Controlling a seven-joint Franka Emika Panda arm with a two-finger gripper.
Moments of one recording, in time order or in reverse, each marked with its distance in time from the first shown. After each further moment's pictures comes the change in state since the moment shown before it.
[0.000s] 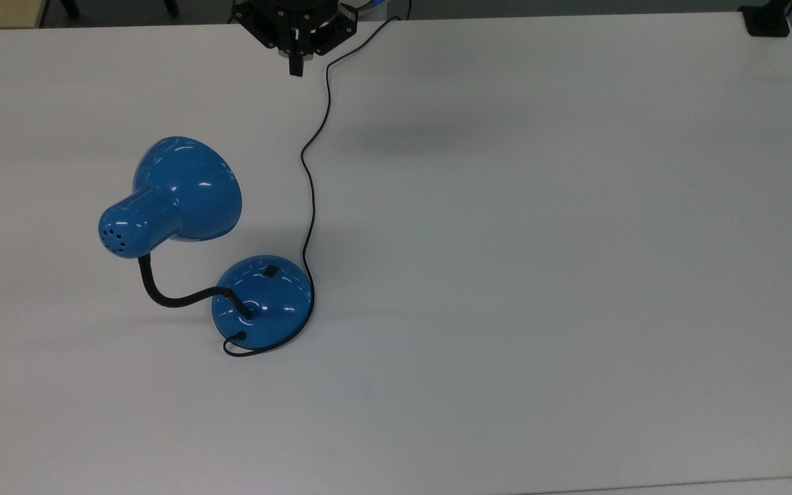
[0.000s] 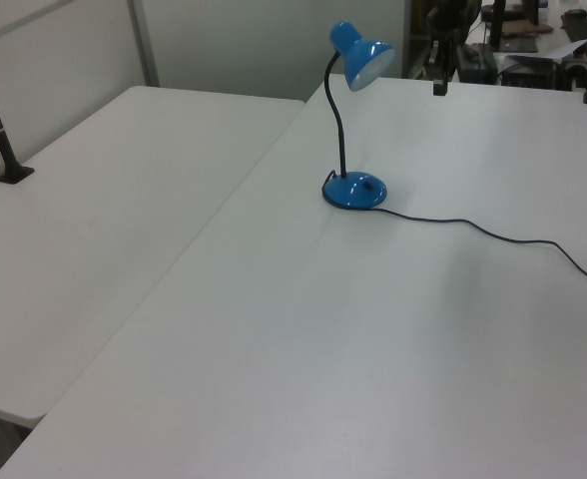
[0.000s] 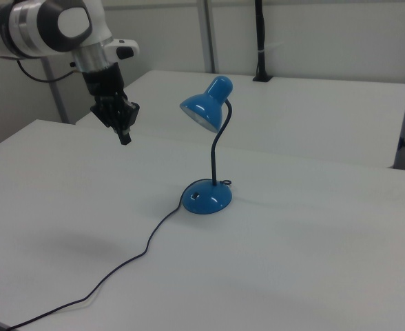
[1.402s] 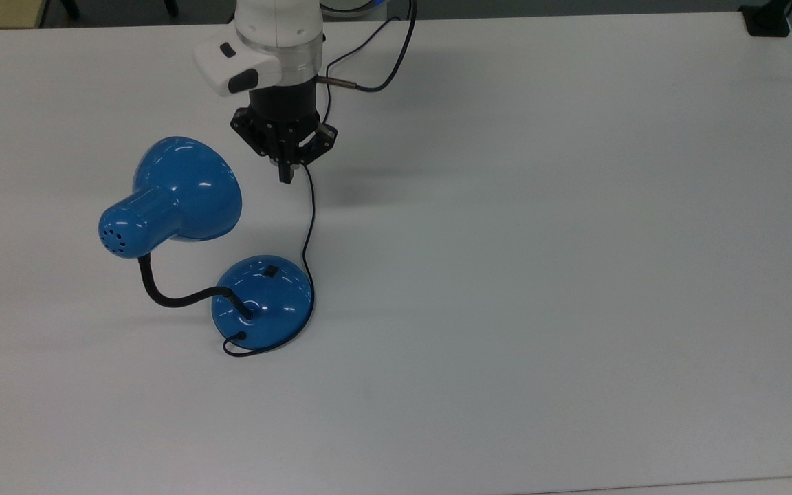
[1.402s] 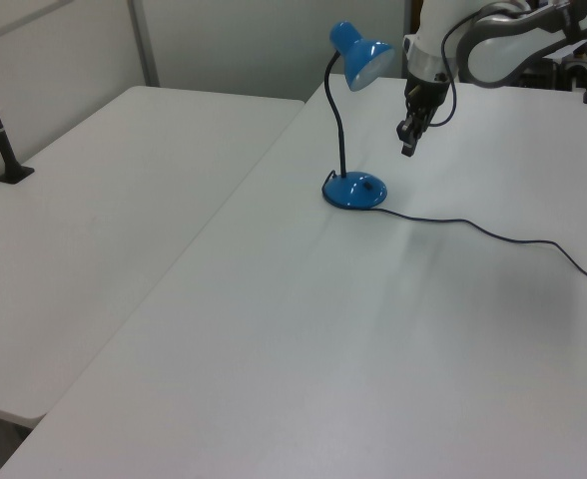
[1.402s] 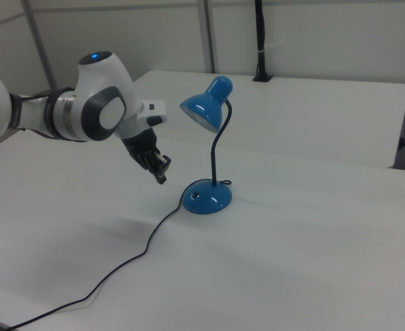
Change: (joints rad) arm -0.071 0.042 -0.002 -0.378 0.000 0.659 0.142
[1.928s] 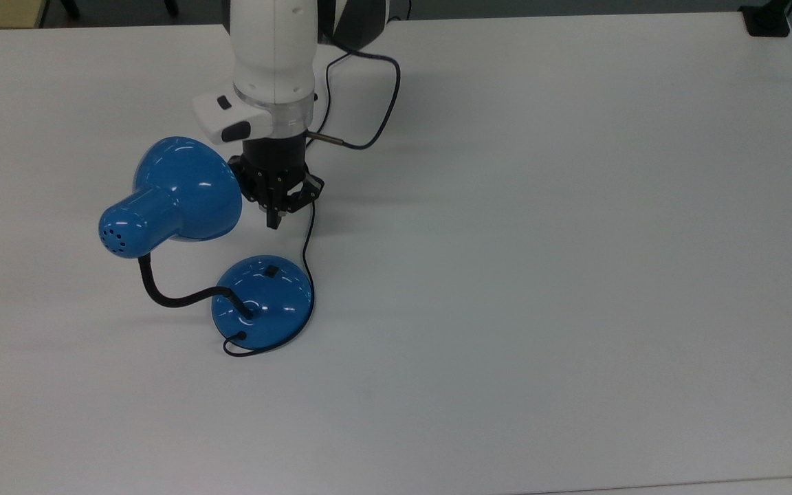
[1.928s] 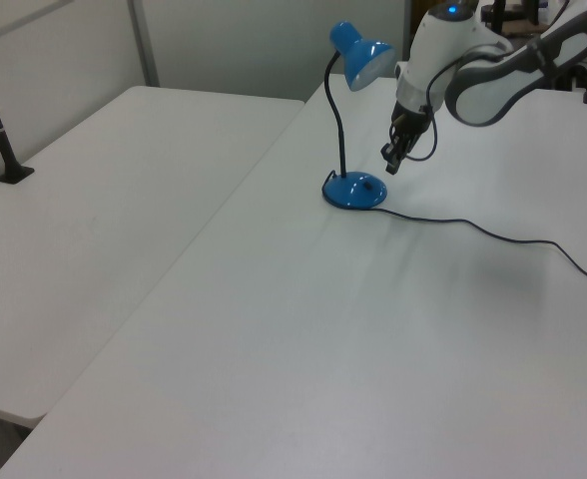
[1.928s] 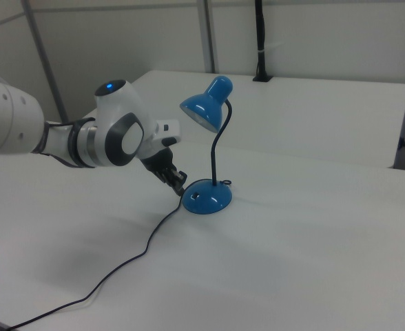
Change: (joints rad) arm -0.029 0.135 0.000 -0.008 -0.108 0.217 0.121
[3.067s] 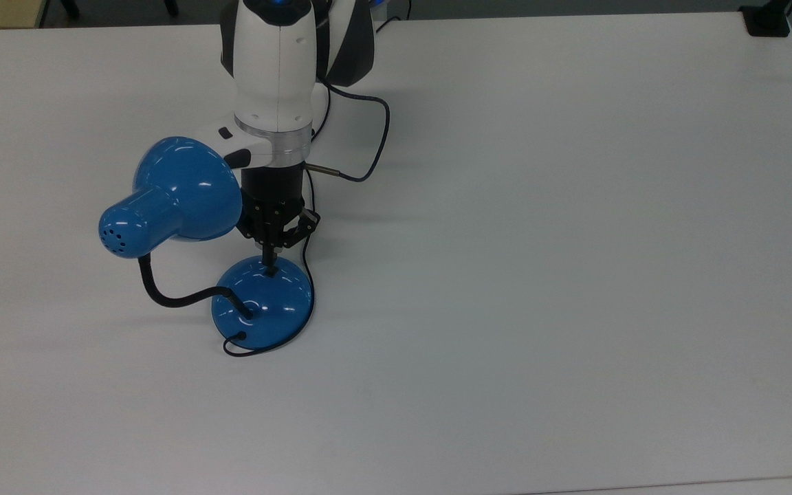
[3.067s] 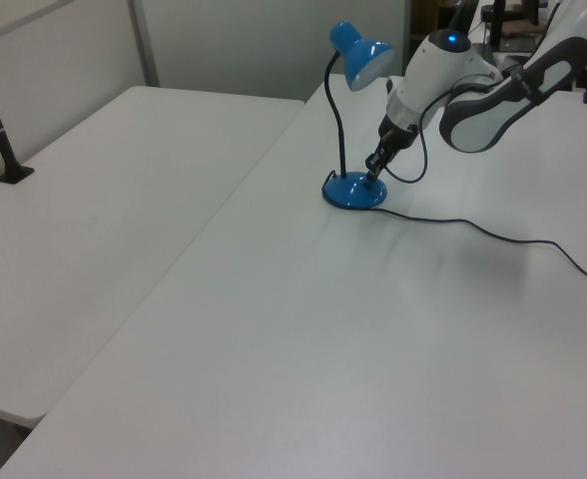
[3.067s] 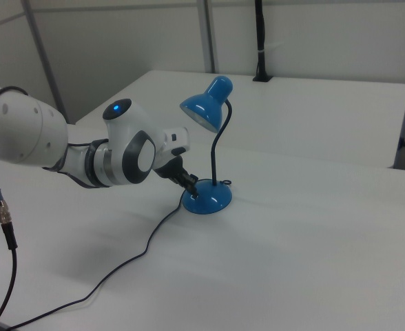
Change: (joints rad) arm -0.024 0.113 0.000 0.020 -0.096 0.241 0.056
